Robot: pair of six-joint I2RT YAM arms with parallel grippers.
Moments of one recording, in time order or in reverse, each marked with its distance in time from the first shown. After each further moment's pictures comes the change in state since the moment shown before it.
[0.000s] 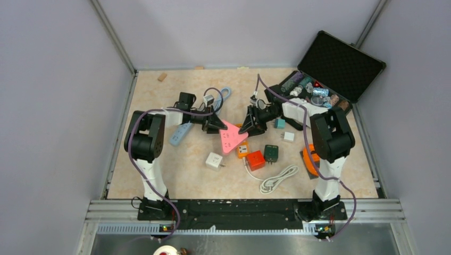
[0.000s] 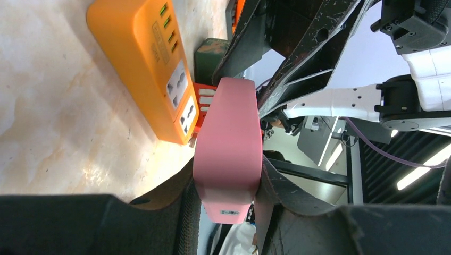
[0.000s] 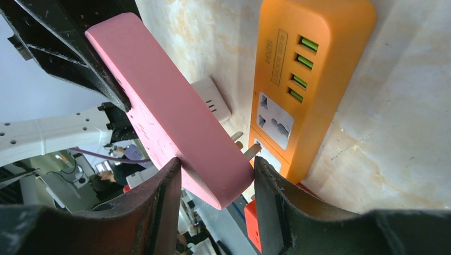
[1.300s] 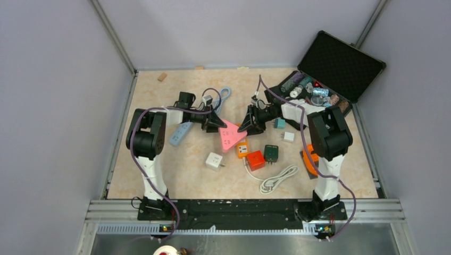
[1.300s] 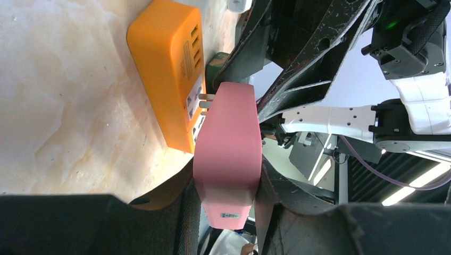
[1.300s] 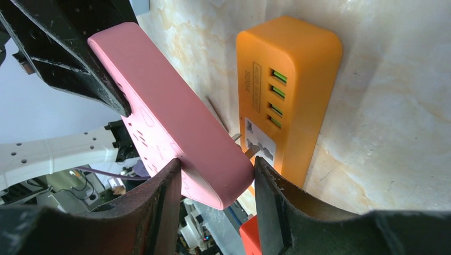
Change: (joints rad) left arm 0.014 0.047 0.037 -0.041 -0.035 -0.034; right arm 0.009 0.036 -0.032 0.124 0.008 0.108
